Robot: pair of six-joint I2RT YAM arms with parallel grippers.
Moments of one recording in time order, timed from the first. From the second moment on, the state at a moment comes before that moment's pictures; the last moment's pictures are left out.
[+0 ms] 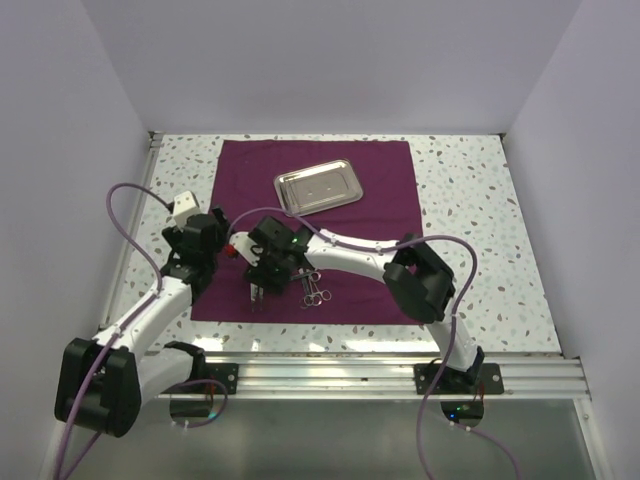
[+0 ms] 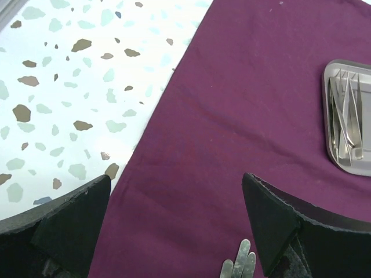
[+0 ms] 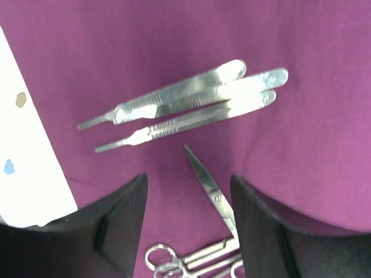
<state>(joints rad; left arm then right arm) -0.24 1.07 0.54 -0.01 -0.52 -0.50 1.03 2.13 1.66 -0.56 -0.12 -0.21</state>
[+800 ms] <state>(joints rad) -0.16 1.12 0.54 0.04 -0.38 -0.54 0.90 2.16 1.64 -0.63 -0.03 -0.13</state>
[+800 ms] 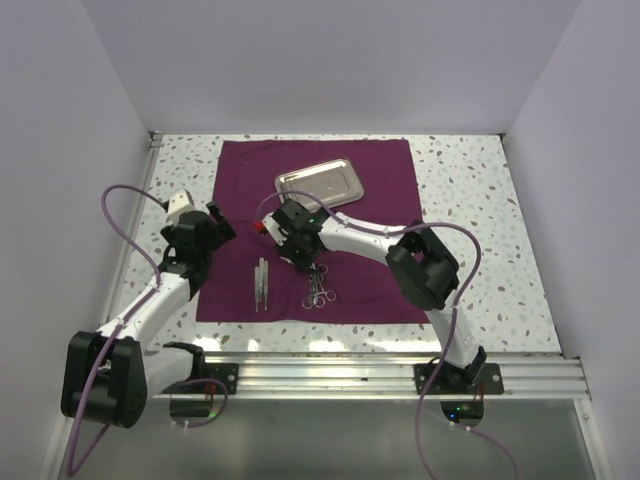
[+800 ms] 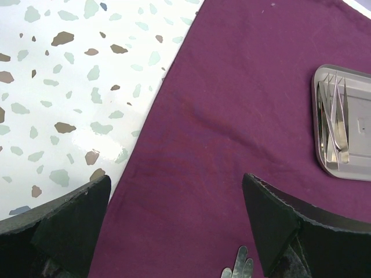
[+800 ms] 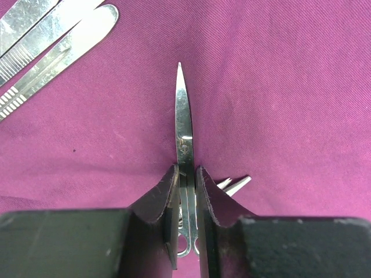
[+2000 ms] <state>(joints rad) -0.16 1.12 0.54 0.06 -0.32 -0.54 0.93 2.05 1.53 -0.75 0.16 0.11</state>
